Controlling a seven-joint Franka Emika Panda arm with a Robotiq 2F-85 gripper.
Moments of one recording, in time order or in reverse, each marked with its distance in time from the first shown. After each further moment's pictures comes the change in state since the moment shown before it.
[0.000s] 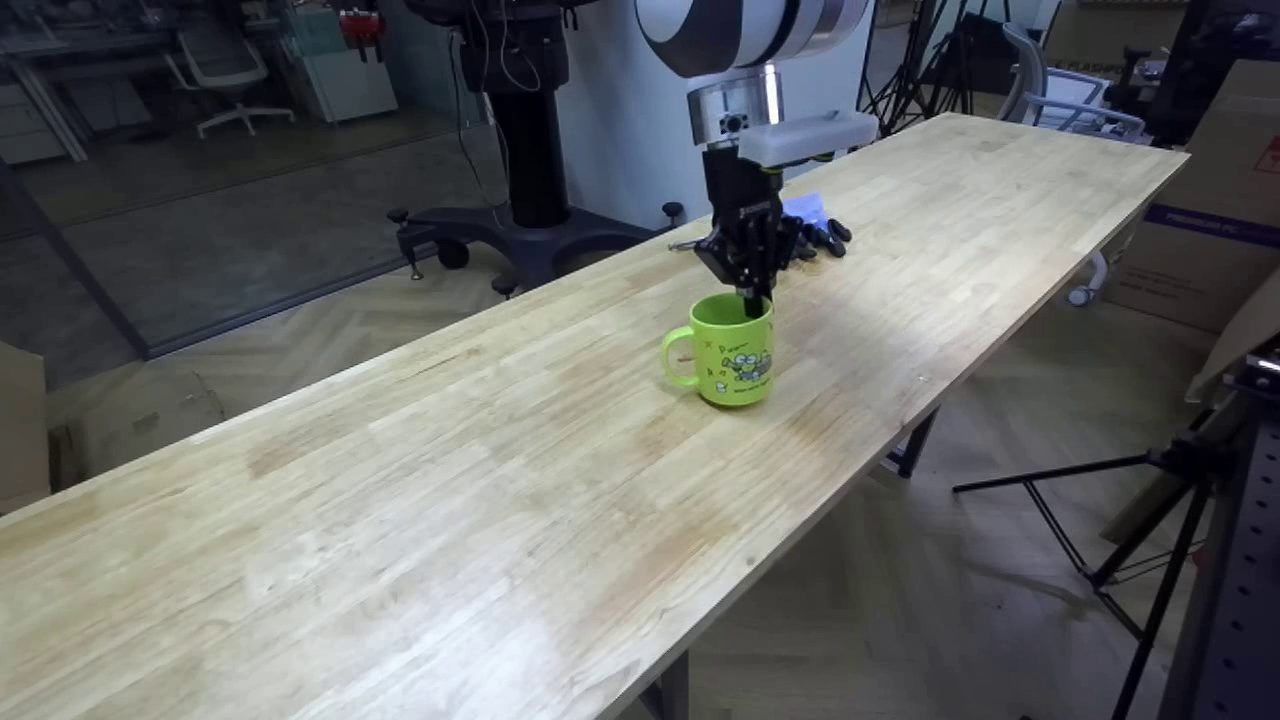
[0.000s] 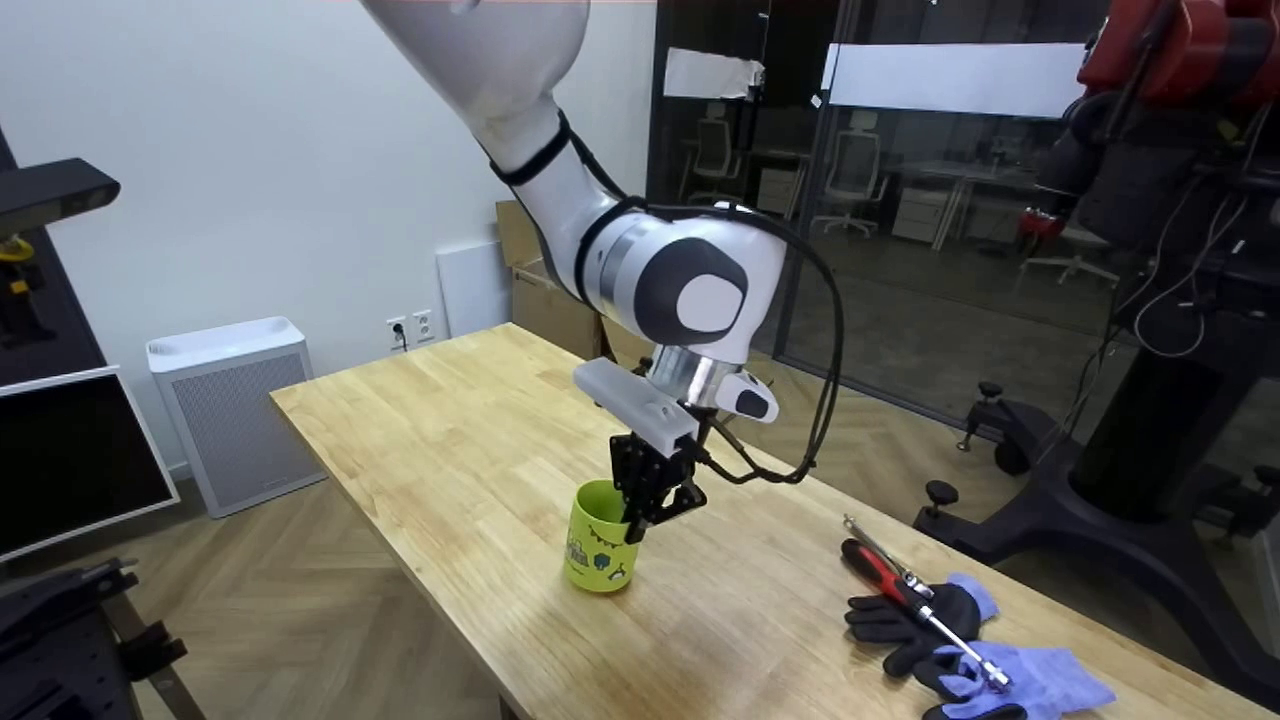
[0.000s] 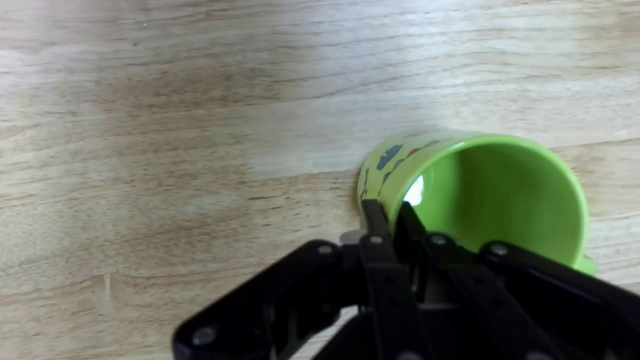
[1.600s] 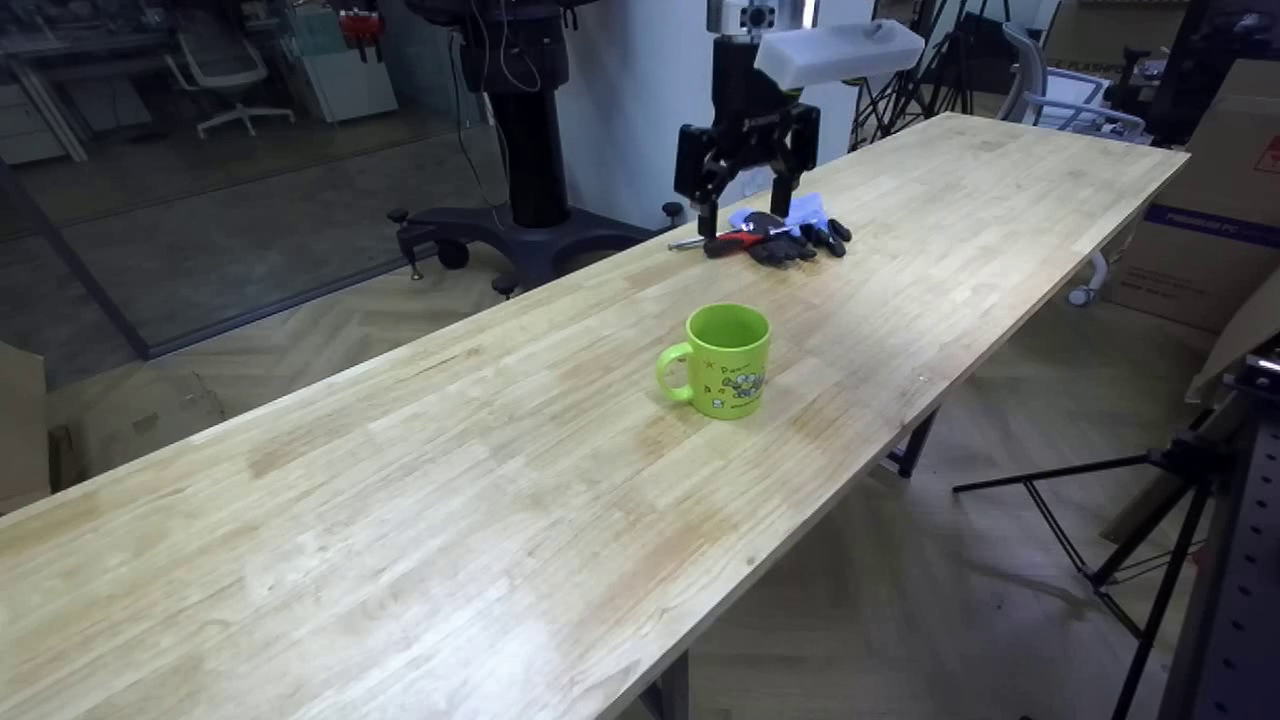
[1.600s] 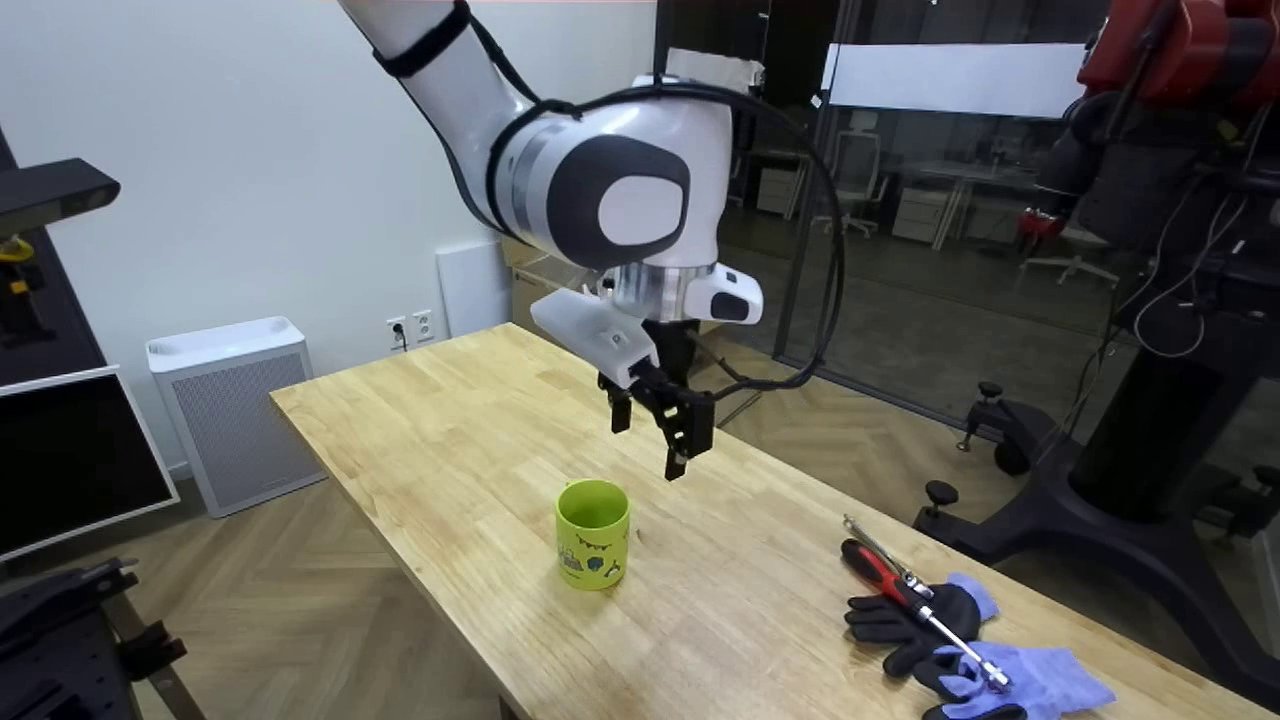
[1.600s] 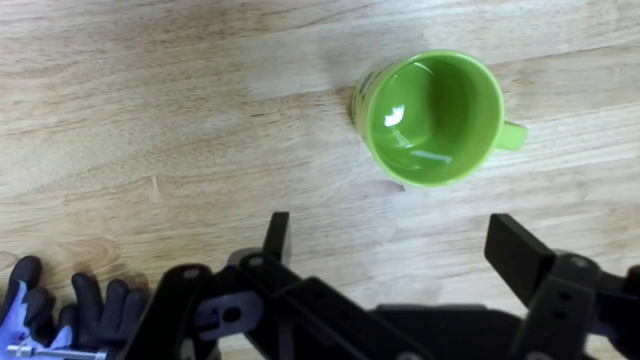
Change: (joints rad) arm 0.048 -0.300 -0.020 -0.288 -0.018 0.302 0.084
